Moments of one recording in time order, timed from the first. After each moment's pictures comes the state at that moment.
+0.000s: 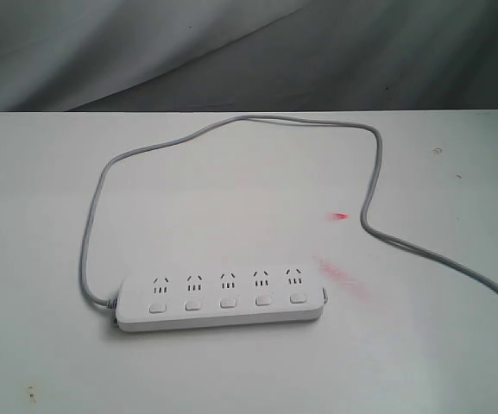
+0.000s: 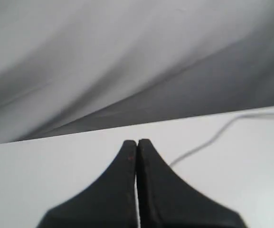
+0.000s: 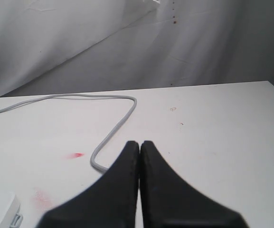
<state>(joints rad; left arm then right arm) 0.33 1.10 -0.93 -0.89 0.38 1.02 0.02 0.14 0.00 0.20 0.10 -0.12</state>
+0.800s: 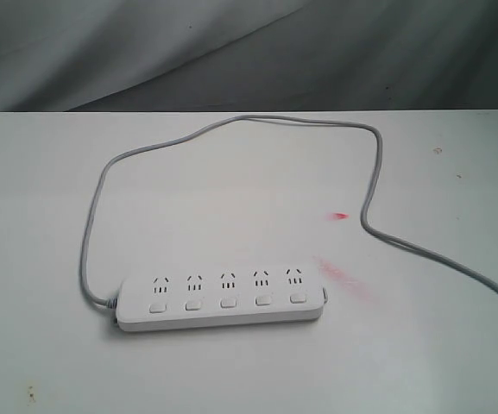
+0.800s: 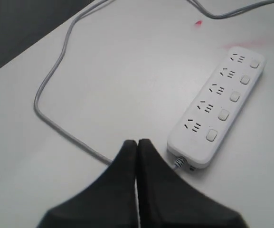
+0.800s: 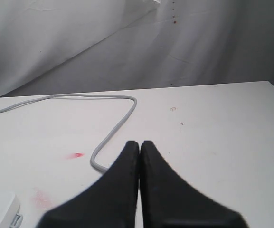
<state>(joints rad) 0.62 1.15 -0.85 -0.98 1.21 1.73 0.02 0.14 0.00 0.20 0.10 -0.12</state>
